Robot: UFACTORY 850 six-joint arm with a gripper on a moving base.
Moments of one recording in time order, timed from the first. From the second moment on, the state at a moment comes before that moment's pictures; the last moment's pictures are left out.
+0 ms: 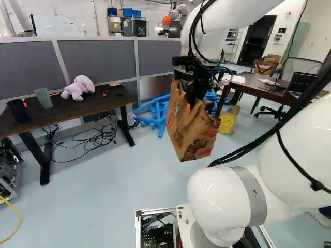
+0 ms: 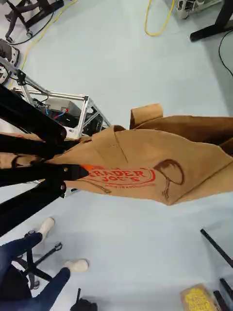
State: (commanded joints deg) arm -4.1 14.4 -48.2 3.9 -56.0 -19.9
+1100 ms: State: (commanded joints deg) arm -4.1 14.4 -48.2 3.9 -56.0 -19.9
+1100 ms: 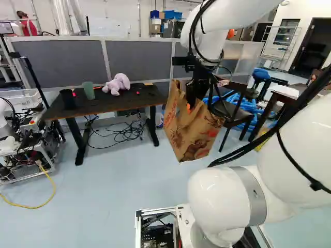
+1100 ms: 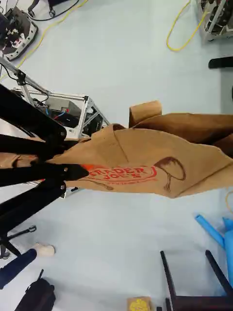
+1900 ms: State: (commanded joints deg) arm -4.1 14.4 -48.2 3.9 -56.0 -19.9
